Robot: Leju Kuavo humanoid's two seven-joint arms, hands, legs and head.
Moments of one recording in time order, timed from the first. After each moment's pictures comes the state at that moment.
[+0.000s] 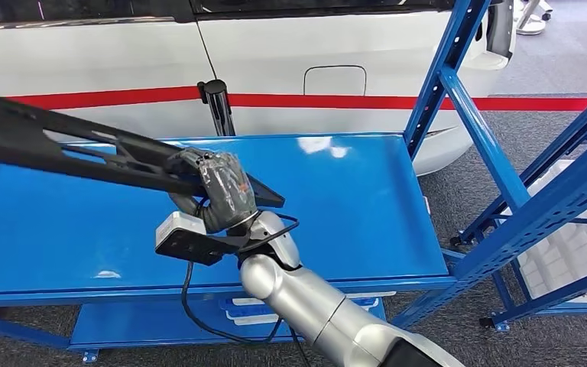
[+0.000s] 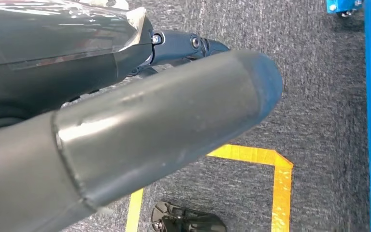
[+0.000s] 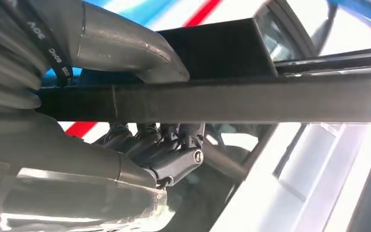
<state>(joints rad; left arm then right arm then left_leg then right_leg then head) -0.08 -0.10 0.69 -0.20 -0.53 0.41 -0.38 -0.69 0.33 0.82 -0.97 0.39 -0.55 -0.38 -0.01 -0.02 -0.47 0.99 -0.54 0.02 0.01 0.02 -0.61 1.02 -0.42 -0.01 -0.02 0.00</state>
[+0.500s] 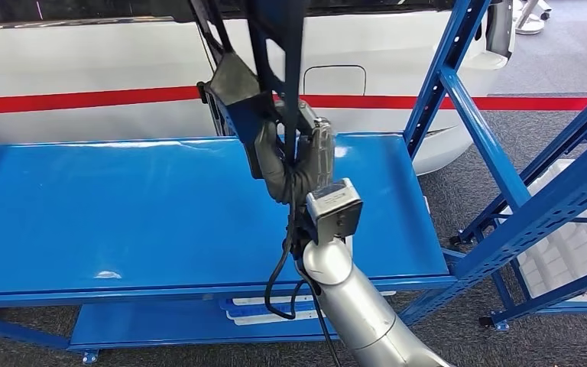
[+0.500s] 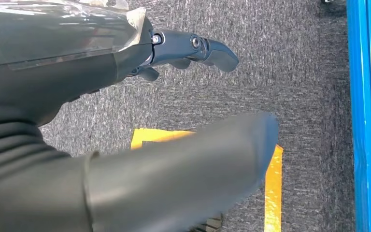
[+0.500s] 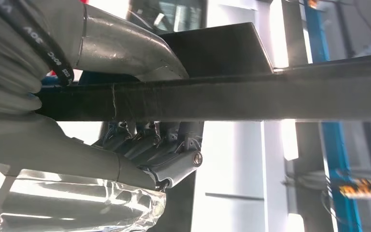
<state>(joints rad) -0.08 -0.10 0.70 -0.20 -0.57 0.35 -0.43 -0.54 0.22 0.60 -1.45 0.05 -0.42 -0.54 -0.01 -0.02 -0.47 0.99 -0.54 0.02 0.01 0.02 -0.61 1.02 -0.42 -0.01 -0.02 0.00</state>
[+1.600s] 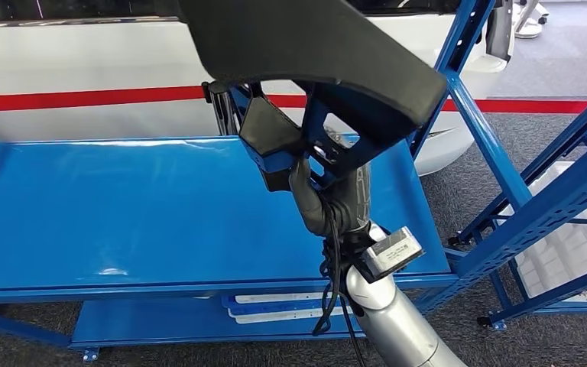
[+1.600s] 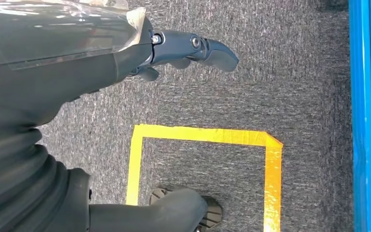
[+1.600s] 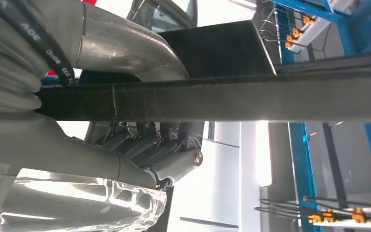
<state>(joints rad) -0.08 -0.10 0.71 -0.20 -0.57 0.32 -0.43 -0.44 0.03 0.64 -1.66 -0.01 -0.33 -0.58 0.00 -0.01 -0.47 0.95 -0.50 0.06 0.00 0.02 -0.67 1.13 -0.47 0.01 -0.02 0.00</state>
